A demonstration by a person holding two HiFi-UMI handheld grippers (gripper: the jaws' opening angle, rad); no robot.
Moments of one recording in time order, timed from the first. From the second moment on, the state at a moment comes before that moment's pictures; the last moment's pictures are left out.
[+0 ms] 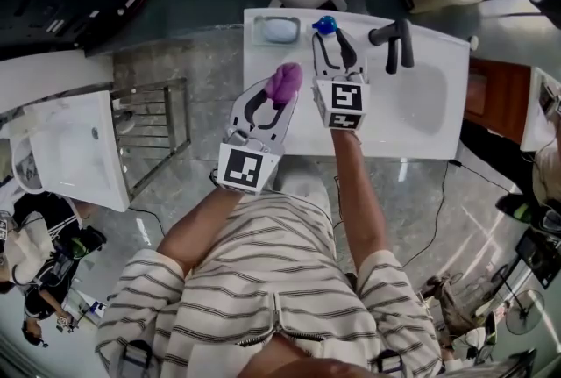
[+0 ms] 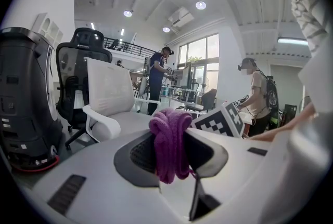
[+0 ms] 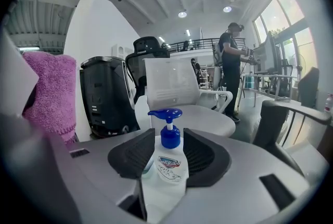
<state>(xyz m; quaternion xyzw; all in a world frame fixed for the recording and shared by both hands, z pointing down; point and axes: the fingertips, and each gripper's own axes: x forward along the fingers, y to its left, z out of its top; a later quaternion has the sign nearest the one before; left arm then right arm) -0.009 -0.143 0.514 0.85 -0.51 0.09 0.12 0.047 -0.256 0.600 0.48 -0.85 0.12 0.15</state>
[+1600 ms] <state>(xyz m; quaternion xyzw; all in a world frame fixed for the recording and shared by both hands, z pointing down) -0.017 -0.122 0.491 0.85 -0.50 0.09 0.10 0.046 -0.243 0.562 0.46 -0.87 0.11 0.13</state>
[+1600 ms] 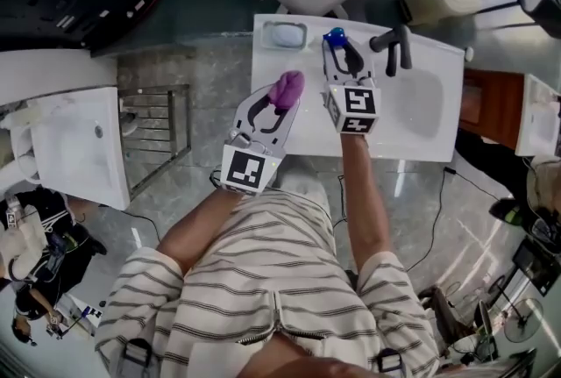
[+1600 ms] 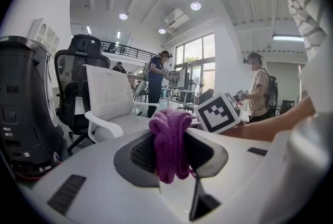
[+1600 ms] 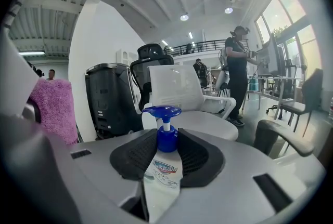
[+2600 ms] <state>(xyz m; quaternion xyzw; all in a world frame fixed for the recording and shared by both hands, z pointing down) -0.018 -0.096 0.452 0.88 -0.47 0.10 0.06 0.053 -0.175 0.444 0.48 -0.87 0.11 0.09</state>
